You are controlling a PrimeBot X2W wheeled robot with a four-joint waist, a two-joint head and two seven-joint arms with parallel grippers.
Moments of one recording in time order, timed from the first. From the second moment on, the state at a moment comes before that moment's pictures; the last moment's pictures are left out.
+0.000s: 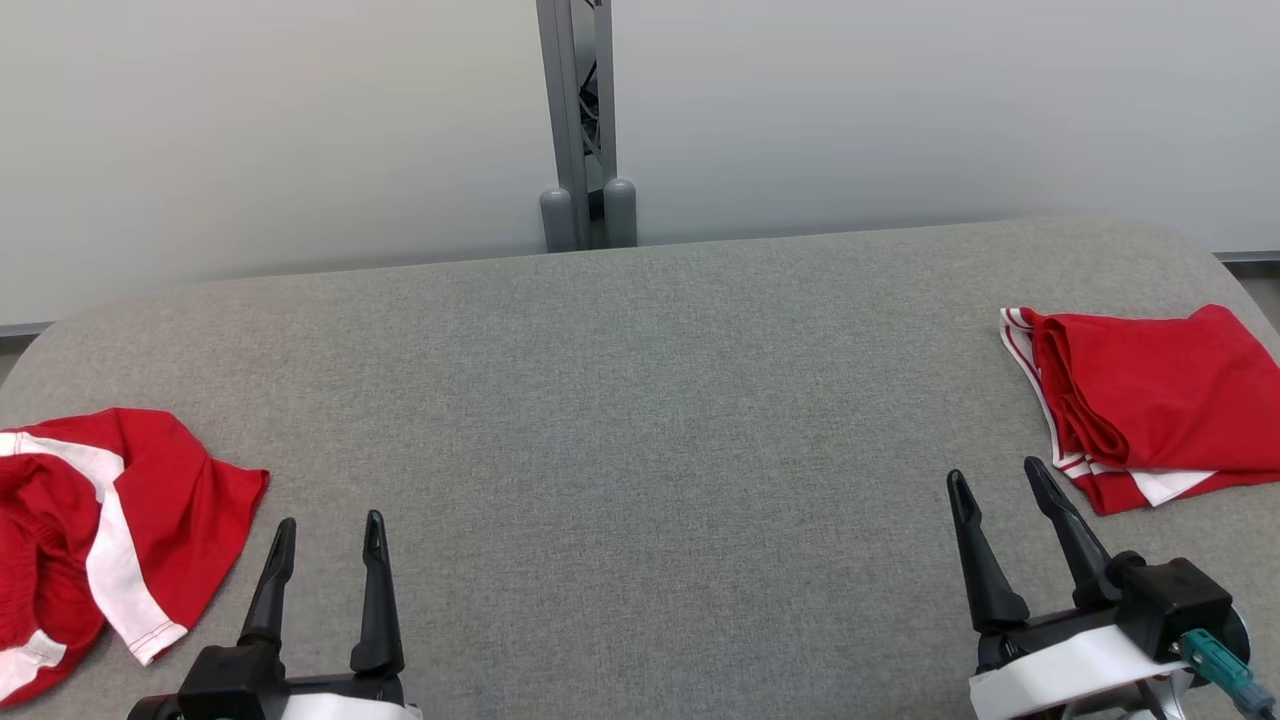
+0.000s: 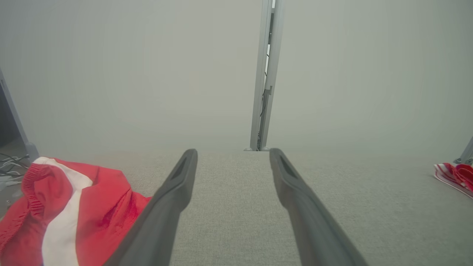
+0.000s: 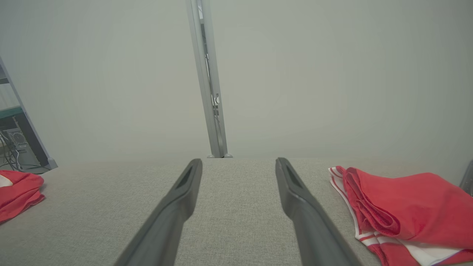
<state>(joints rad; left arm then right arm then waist) 0.10 0.05 -0.08 0.05 -0.19 0.12 -0.26 -0.04 -0.07 0.11 0.17 0.19 0.13 -0.26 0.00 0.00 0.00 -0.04</state>
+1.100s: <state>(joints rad) 0.12 0.05 -0.11 0.06 -0.19 0.10 -0.26 -0.02 -0.06 0.13 0.18 0.19 0.13 -0.26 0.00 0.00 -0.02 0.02</state>
